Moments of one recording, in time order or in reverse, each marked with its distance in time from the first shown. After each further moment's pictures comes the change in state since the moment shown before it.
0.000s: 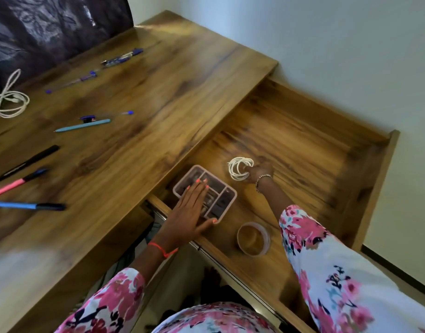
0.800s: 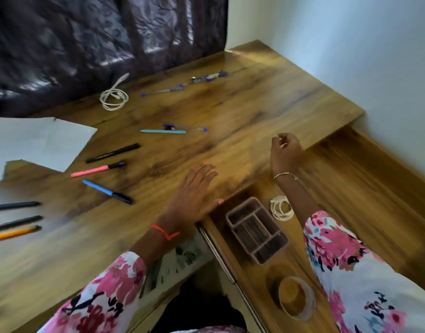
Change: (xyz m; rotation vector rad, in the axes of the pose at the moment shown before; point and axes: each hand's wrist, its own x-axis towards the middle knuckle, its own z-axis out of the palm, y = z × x) left_hand -0.008 -0.088 -0.092 0.062 0.377 -0.105; right_hand -0.049 -0.149 0.098 -0.046 0.150 -0.758
